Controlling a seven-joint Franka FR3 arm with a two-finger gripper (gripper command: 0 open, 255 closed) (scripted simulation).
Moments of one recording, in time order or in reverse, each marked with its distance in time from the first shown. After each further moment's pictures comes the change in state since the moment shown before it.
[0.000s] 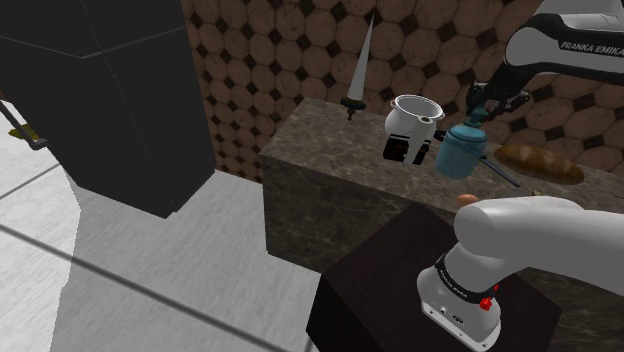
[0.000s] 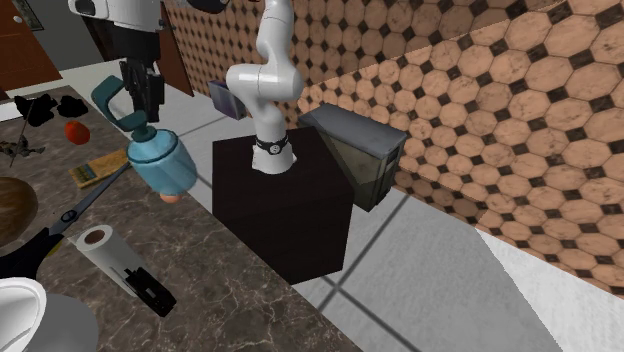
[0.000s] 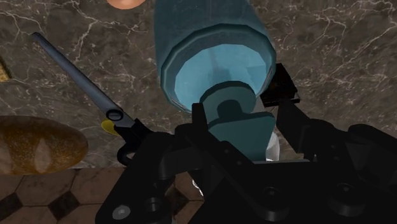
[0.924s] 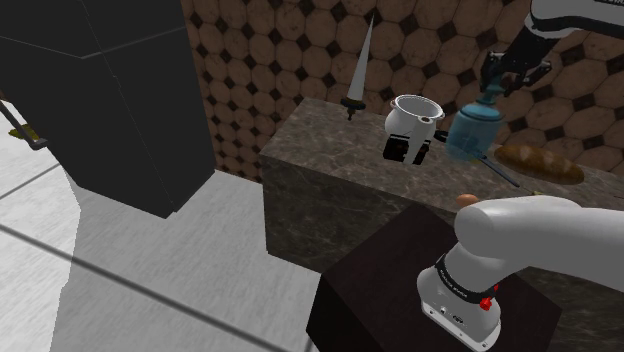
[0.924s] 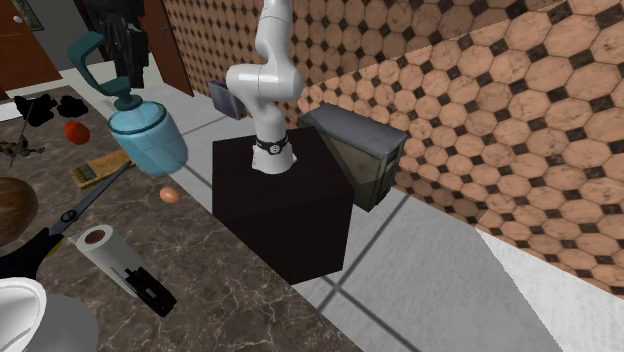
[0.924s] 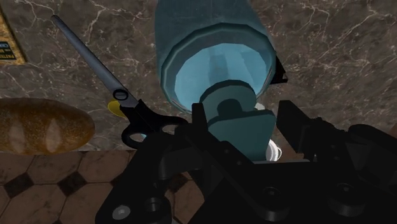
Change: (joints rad) arm 0.020 0.029 0.033 0.202 0.040 -0.172 -0.020
